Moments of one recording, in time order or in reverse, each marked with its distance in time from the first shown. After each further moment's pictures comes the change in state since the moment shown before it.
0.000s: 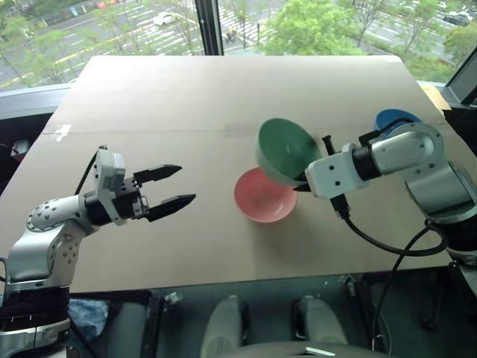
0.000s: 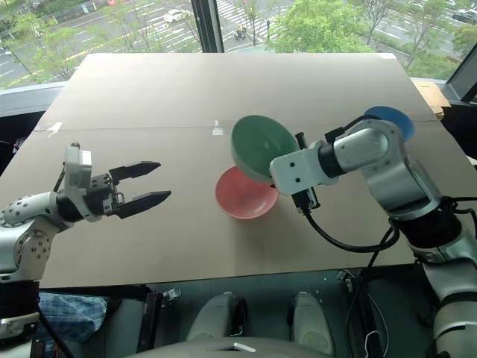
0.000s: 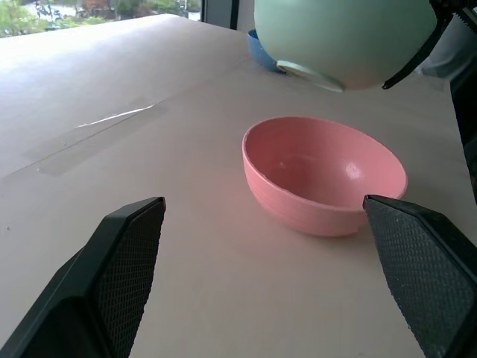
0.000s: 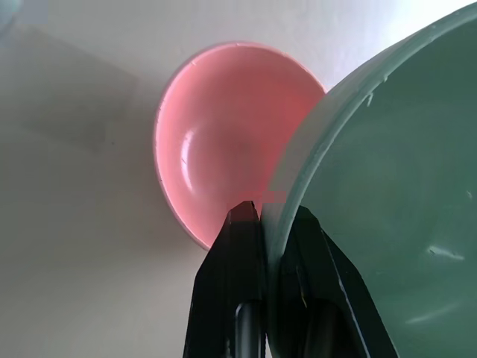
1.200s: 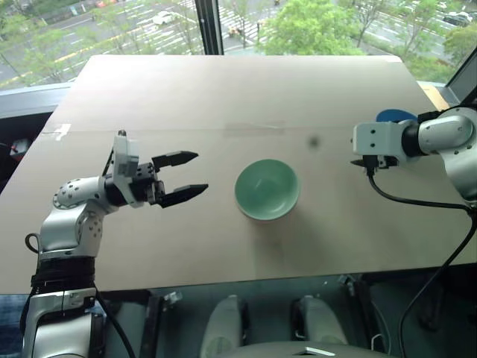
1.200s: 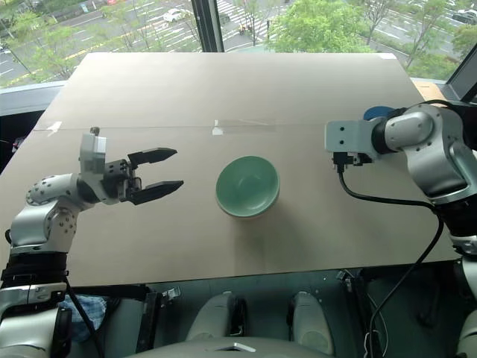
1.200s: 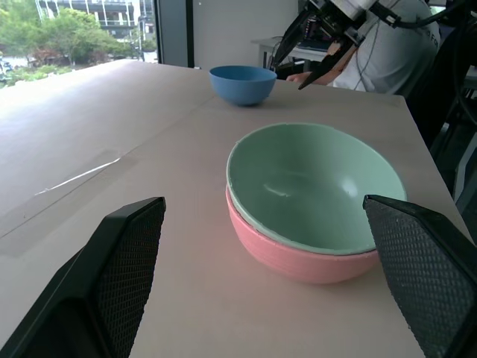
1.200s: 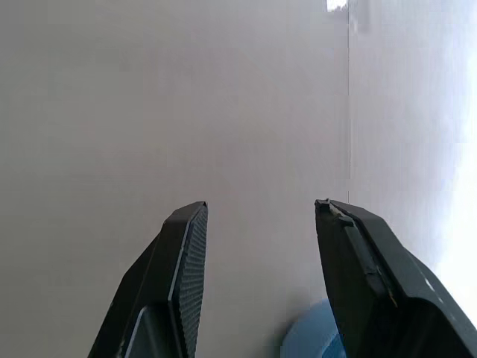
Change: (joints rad) left arm -0.176 -0.080 -0.096 0.122 0.037 -0.078 -0.101; right arm -0.018 -0.225 -0.041 0.524 -0.215 -0.065 -0.264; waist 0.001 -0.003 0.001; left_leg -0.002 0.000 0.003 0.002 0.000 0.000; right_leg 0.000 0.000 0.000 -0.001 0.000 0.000
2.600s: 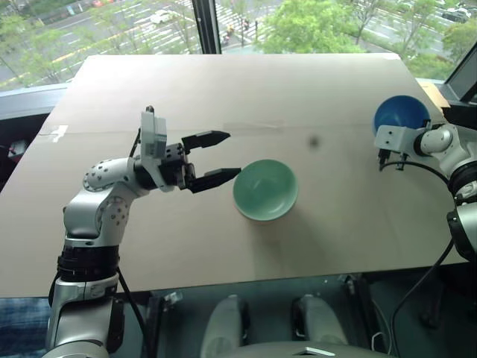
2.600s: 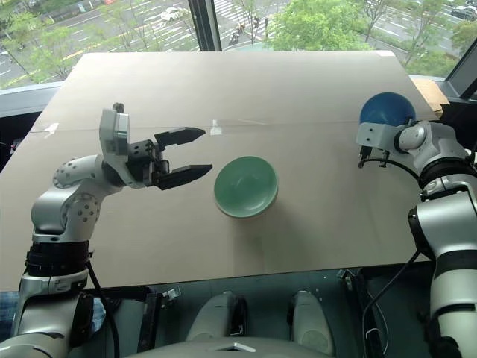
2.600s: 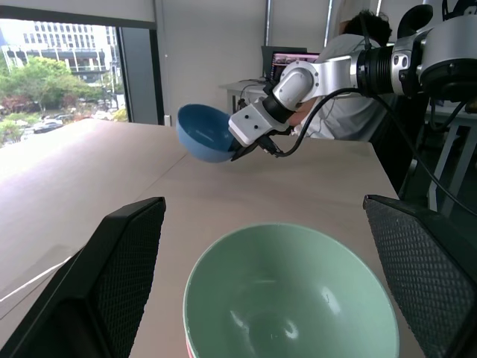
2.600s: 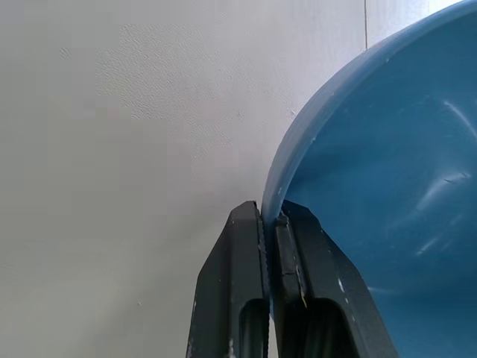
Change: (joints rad) left arm -0.078 -0.078 -0.057 -0.189 -0.067 0.134 0.142; right arm -0.390 0.248 0.089 1.172 -0.316 -0.489 -0.393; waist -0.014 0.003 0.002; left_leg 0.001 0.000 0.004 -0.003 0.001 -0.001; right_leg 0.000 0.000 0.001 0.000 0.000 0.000
